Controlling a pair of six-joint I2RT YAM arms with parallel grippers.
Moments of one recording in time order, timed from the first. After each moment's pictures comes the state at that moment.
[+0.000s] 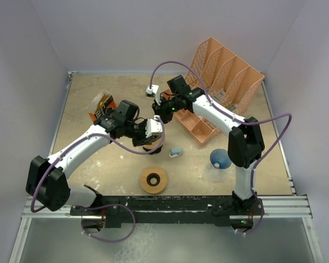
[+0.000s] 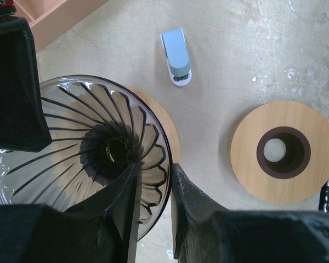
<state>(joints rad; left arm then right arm) -0.54 1.37 1.06 -0.63 0.56 0.76 0.60 1.96 1.70 -0.64 -0.69 -0.39</state>
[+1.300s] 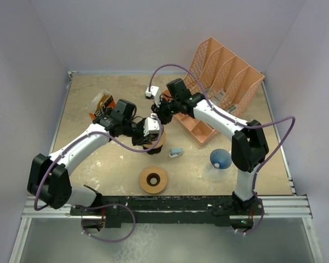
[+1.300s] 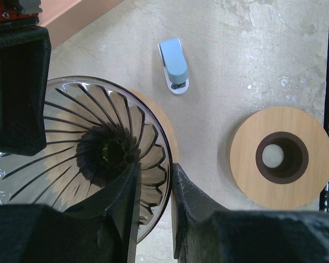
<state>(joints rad) -0.49 1.39 1.04 -0.60 0.67 0.78 0.63 1.89 1.60 -0.51 -0.56 -0.36</state>
